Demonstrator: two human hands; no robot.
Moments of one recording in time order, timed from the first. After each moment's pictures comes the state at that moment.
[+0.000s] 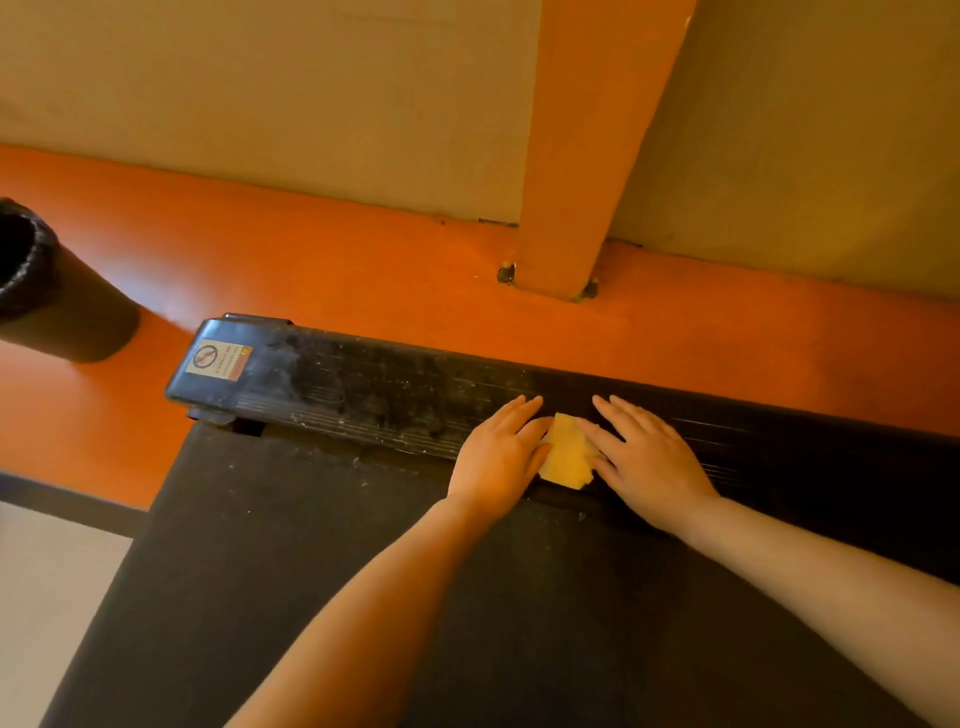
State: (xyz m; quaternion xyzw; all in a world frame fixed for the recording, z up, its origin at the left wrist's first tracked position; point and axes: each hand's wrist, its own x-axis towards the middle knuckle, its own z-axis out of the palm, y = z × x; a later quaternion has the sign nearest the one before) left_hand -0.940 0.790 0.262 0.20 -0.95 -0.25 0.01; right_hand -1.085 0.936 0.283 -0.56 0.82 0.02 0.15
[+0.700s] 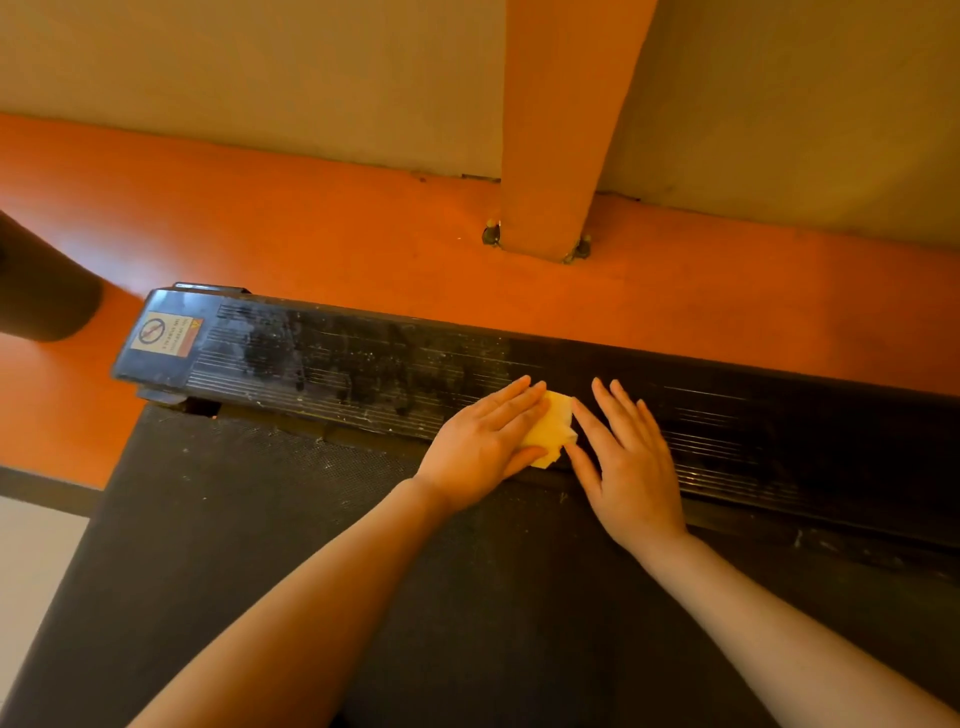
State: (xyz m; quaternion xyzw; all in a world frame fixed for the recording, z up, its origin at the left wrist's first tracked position) left_hand -0.937 0.788 0.221 0.06 -0.98 -0.19 0.06; right_hand -1.057 0.959 0.232 -0.47 0.87 -0.16 0.06
